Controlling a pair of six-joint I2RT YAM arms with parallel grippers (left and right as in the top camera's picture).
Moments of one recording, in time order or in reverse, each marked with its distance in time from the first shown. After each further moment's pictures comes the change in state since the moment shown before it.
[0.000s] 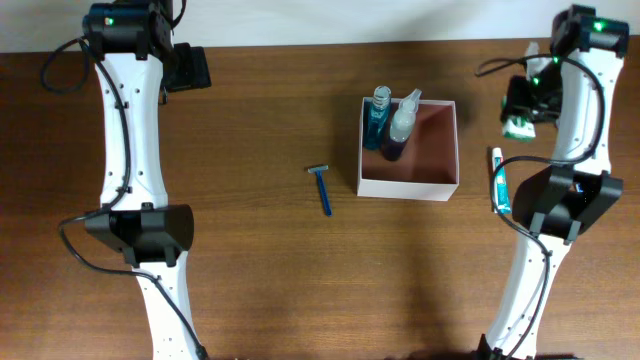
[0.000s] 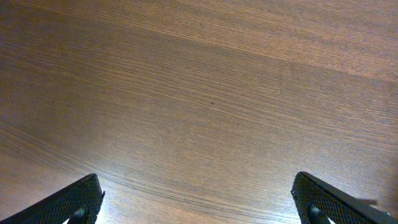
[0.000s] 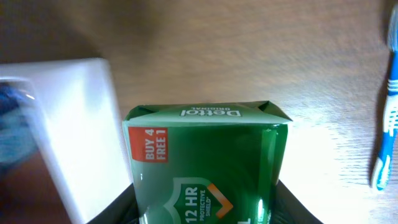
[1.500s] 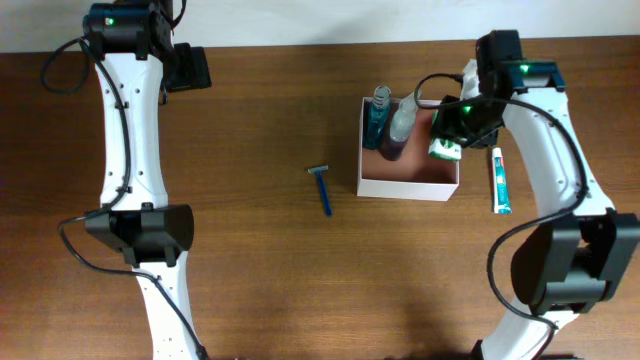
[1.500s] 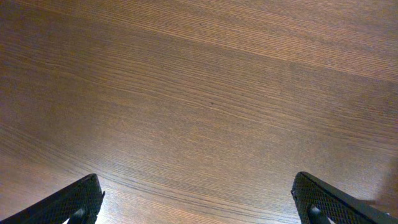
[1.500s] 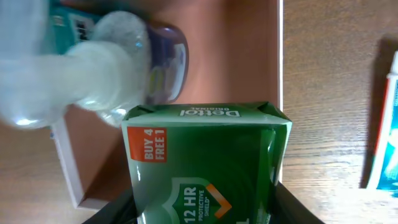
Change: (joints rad) left arm 0.000 0.000 0.000 0.000 0.000 0.000; right arm 0.247 -0.602 -1.004 0.540 -0.106 0.311
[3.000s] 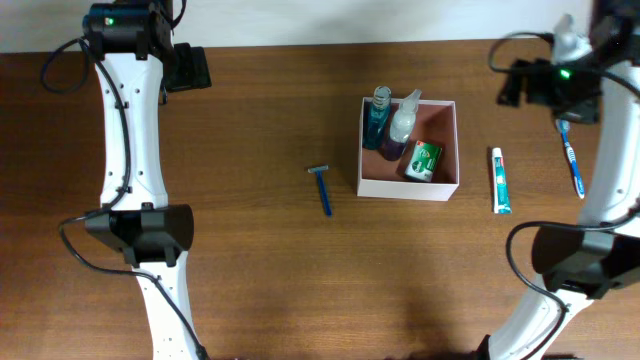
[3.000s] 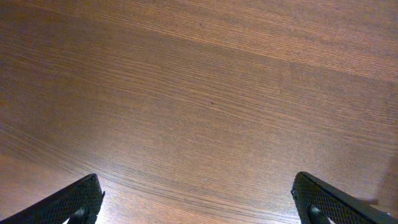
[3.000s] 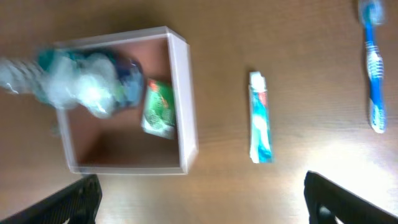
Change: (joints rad) left arm 0.000 0.000 0.000 0.000 0.000 0.000; right arm -0.259 0.119 0.677 -0.540 0.012 -0.290
